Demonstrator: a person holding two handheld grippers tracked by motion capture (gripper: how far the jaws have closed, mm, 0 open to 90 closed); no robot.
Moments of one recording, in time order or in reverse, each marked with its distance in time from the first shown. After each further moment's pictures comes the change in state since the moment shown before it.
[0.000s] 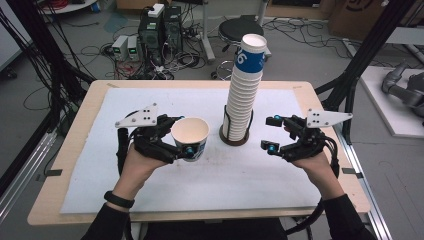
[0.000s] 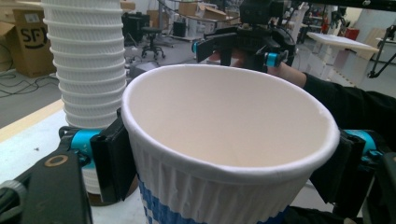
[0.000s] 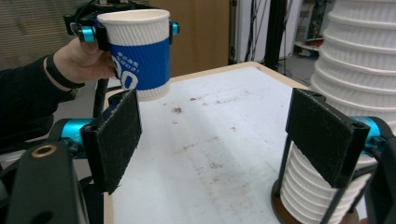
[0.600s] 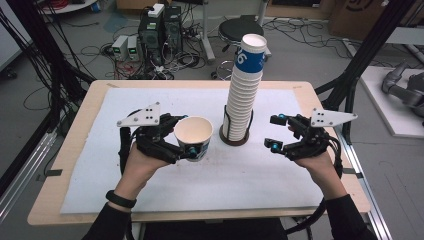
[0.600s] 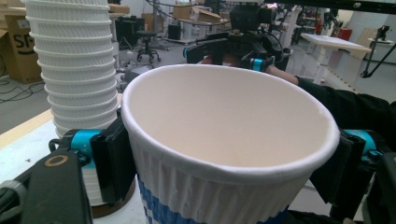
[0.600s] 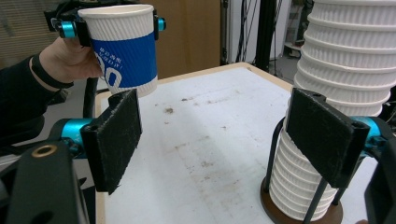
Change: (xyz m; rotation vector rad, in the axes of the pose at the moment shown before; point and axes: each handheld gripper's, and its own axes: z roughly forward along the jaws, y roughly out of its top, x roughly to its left) left arm -0.005 0.006 0.006 -0.003 -0.021 0.014; right arm -0.003 -0.001 -0.008 -0.006 -0.038 0.002
